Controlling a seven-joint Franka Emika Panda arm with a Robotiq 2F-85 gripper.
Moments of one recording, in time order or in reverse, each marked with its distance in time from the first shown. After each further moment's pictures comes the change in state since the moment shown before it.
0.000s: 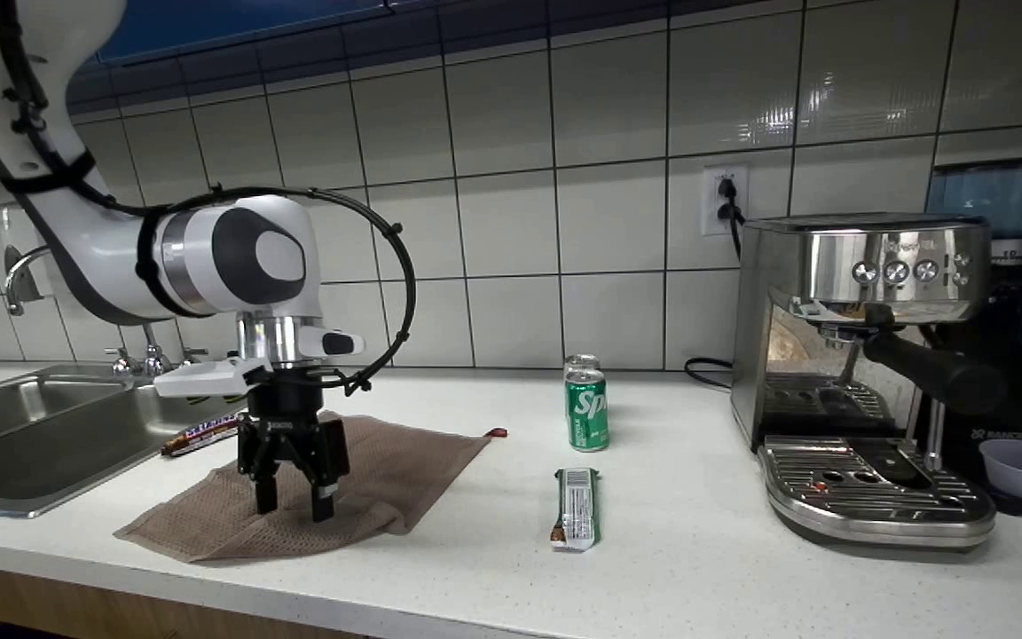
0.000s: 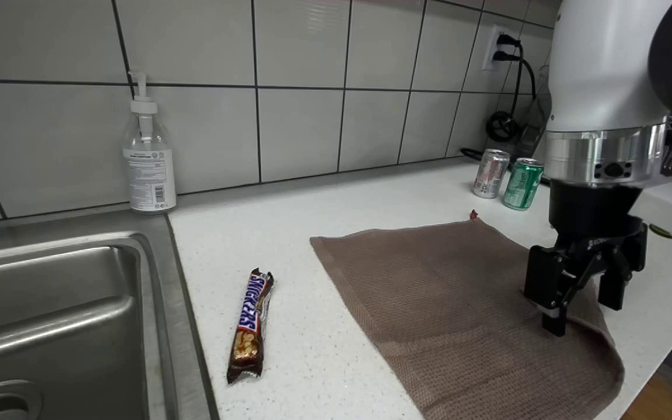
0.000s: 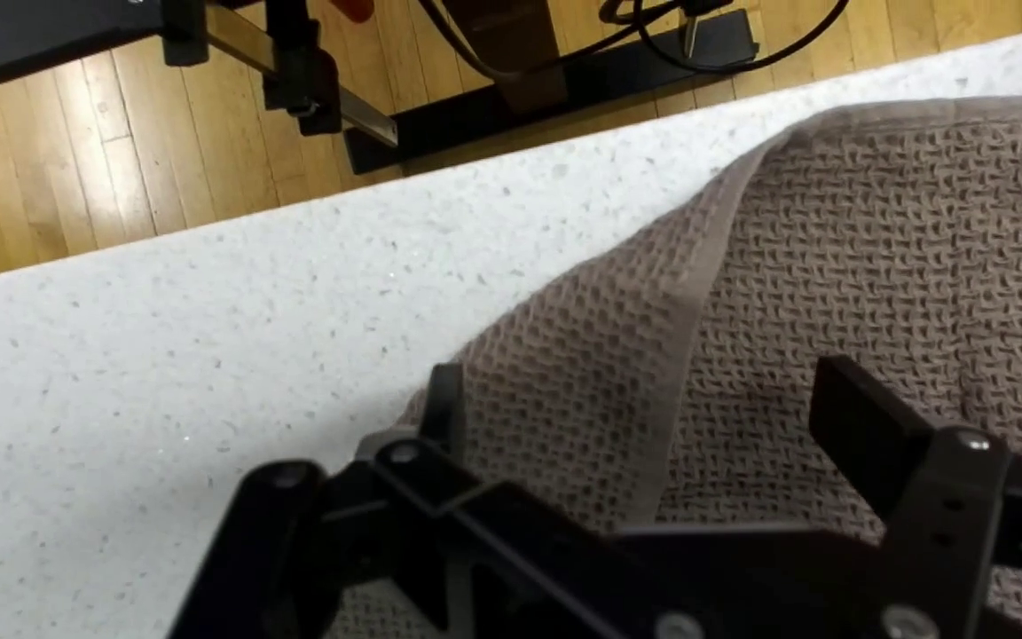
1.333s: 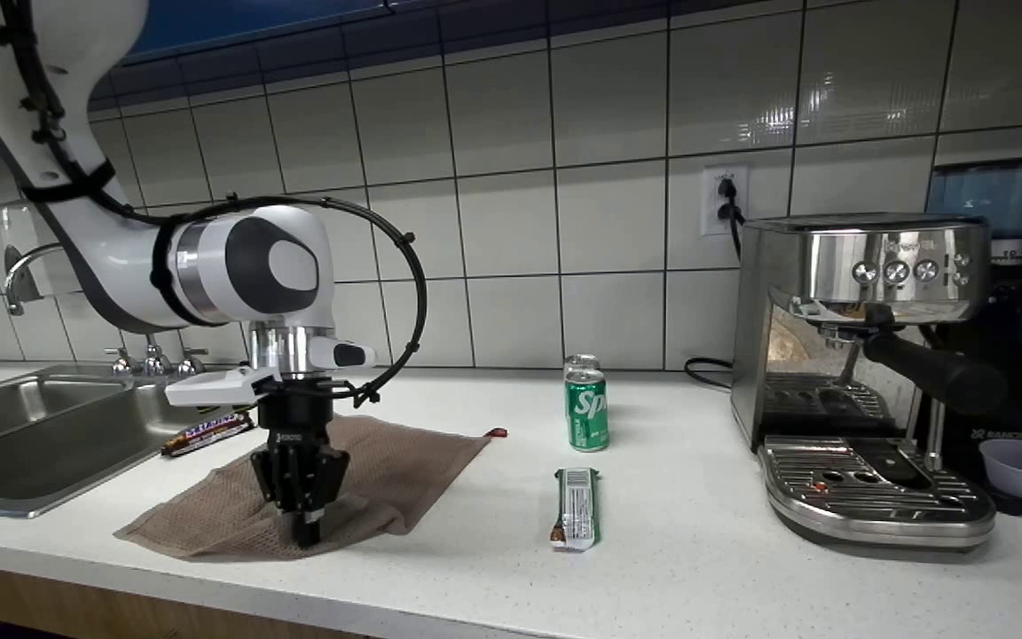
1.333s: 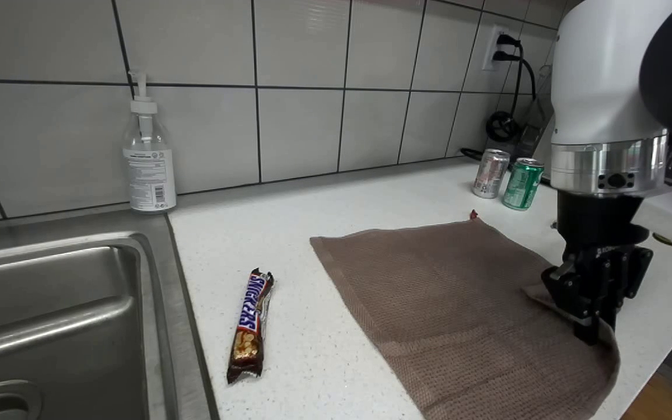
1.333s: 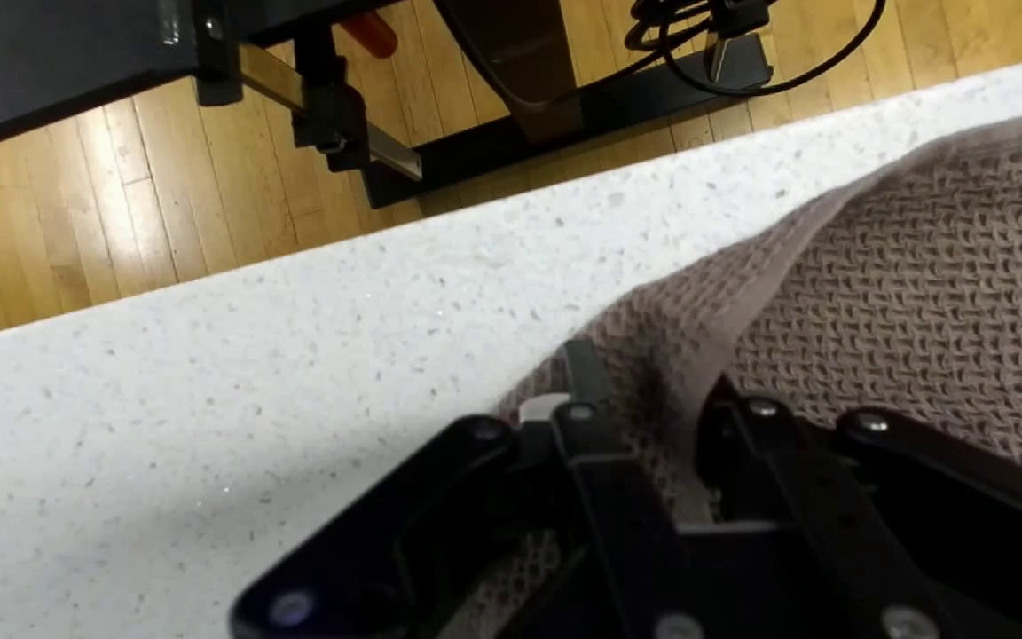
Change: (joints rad) arm 0.000 0.025 -0.035 0.000 -0.001 -0.016 0.000
